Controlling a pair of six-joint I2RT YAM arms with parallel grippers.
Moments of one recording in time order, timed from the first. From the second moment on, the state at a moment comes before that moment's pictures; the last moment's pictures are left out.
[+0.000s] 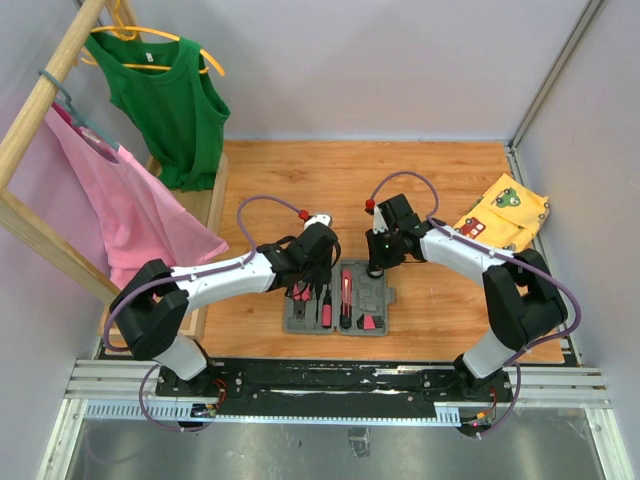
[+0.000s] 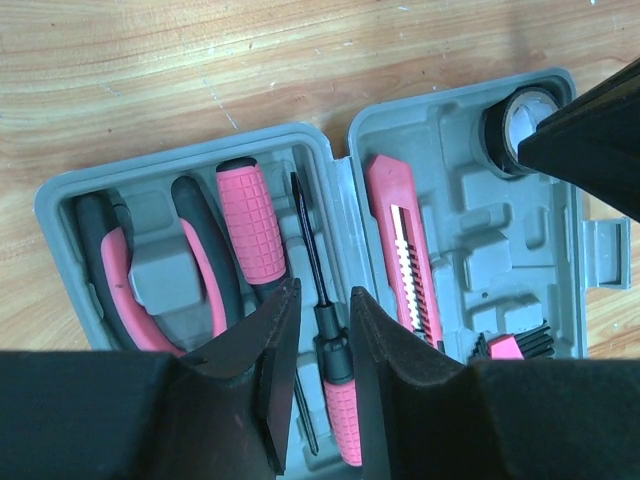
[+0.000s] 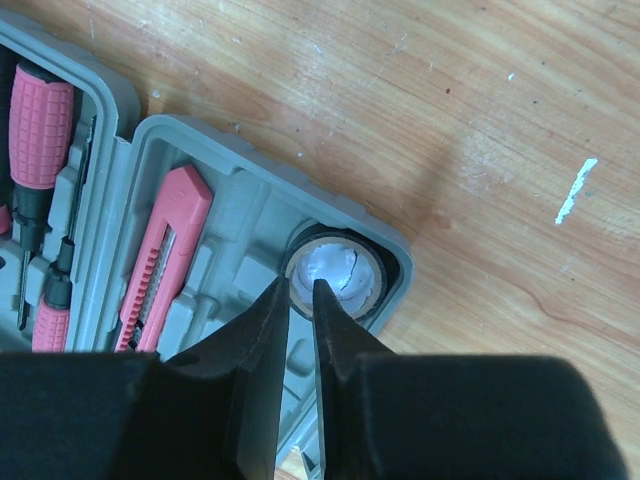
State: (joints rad) left arm -0.89 1.55 0.95 -0.28 -0.25 -0.65; right arm 0.51 1.60 0.97 -0.42 -0.19 0.18
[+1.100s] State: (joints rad) left arm -0.89 1.57 0.95 -0.27 -0.23 -0.65; right arm 0.54 1.63 0.97 -0.40 -0.22 0.20
